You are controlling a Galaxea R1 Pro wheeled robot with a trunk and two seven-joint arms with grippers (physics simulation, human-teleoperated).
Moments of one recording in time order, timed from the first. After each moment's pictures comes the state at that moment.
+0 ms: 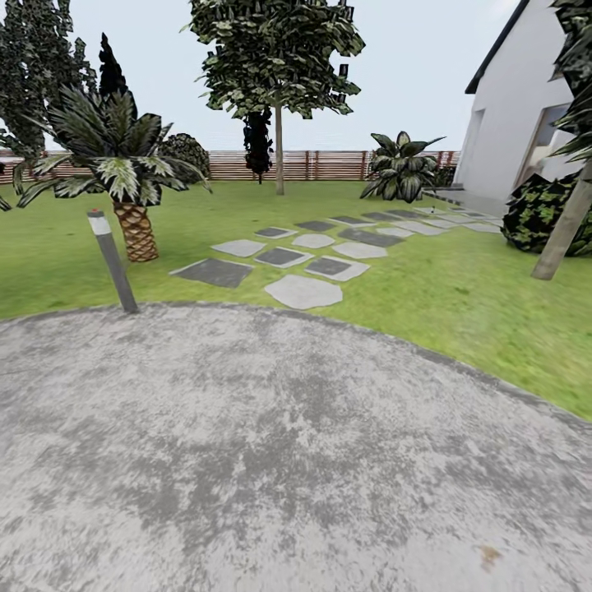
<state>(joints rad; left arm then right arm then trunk) -0.23 0.14 0.07 -0.27 0.07 -0.37 -0.11 -0.09 -0.06 0.00 -0.52 0.02 -0.24 0.00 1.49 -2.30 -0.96</state>
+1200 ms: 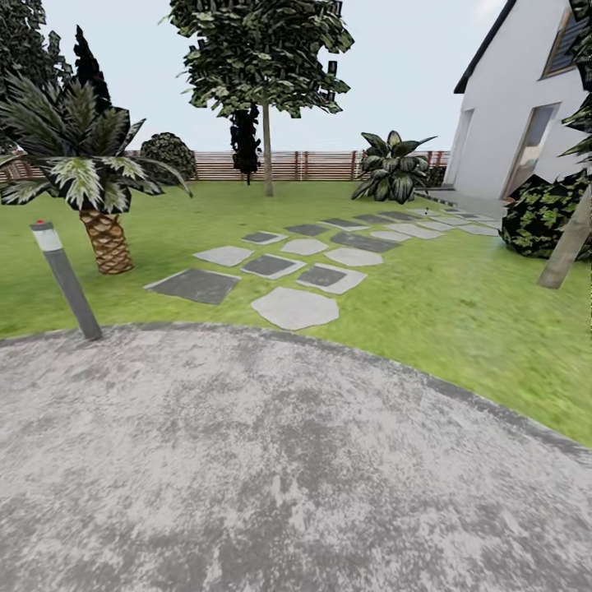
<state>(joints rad) -0.23 0.14 0.07 -0.27 0.07 -0.37 -0.11 -0.09 -0.06 0.00 -0.52 0.02 -0.24 0.00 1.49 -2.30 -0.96</state>
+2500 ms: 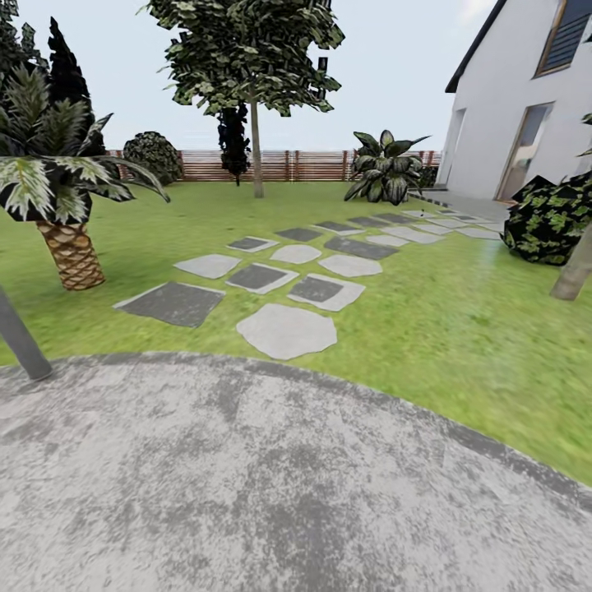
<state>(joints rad) -0.23 0.14 0.07 -0.27 0.07 -0.37 -0.11 -0.09 -0.06 0.00 -0.52 0.02 -0.24 0.00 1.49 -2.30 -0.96</state>
